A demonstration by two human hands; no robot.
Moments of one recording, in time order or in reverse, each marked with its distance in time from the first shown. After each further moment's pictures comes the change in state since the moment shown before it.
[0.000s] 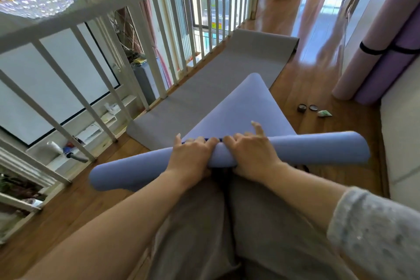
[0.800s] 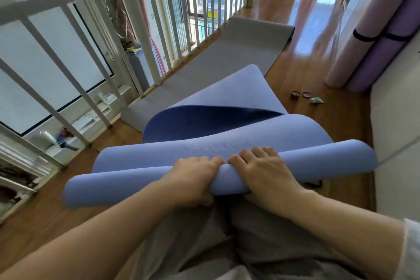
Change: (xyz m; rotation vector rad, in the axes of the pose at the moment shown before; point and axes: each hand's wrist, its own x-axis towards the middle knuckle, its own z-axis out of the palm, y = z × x) left_hand -0.074 0.032 -0.004 -0.196 -0.360 0.183; right_hand -0.104 -0.025 0.005 0.057 -0.013 -0.065
